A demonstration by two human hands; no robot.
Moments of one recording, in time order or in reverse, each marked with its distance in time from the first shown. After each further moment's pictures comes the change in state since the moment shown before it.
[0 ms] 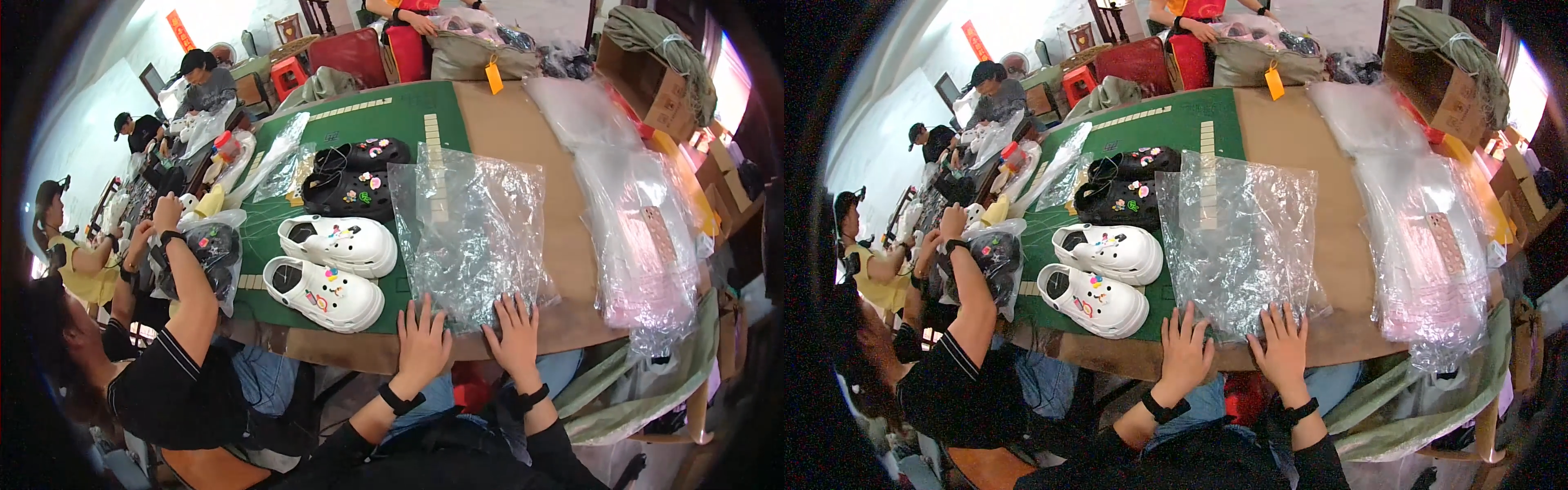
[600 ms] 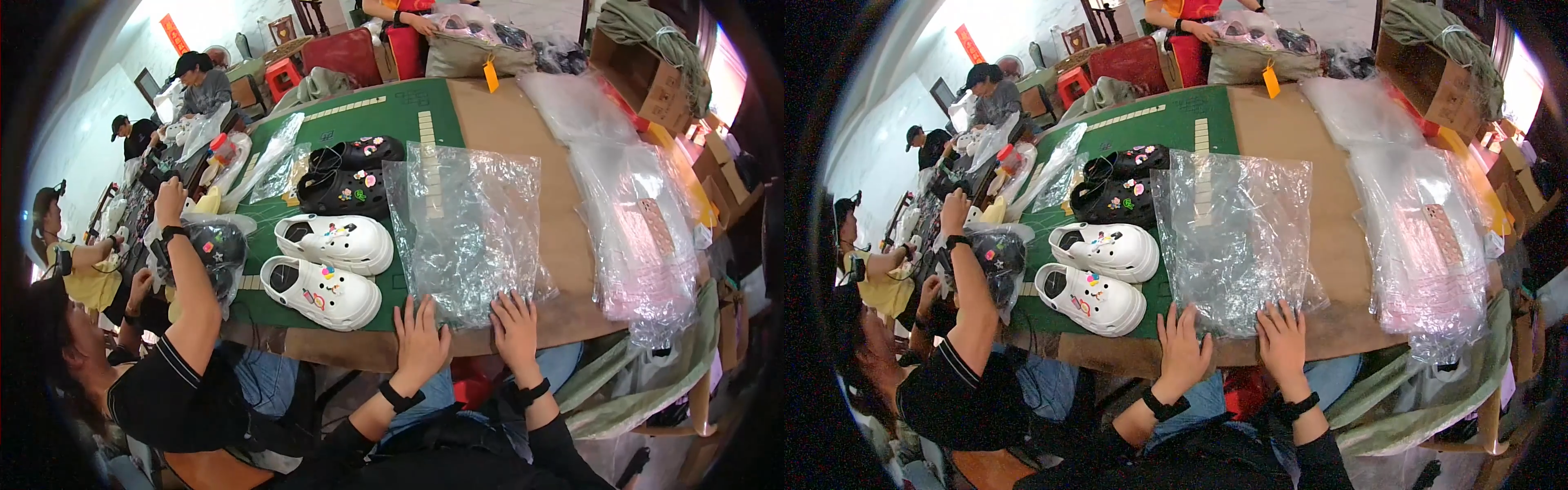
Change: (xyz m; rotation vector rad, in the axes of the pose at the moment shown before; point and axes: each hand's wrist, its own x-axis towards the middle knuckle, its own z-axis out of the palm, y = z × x) left_hand -0.002 0.000 0.005 -0.054 0.073 -0.023; right_hand -0.003 0.007 0.006 0.077 0.047 -0.011
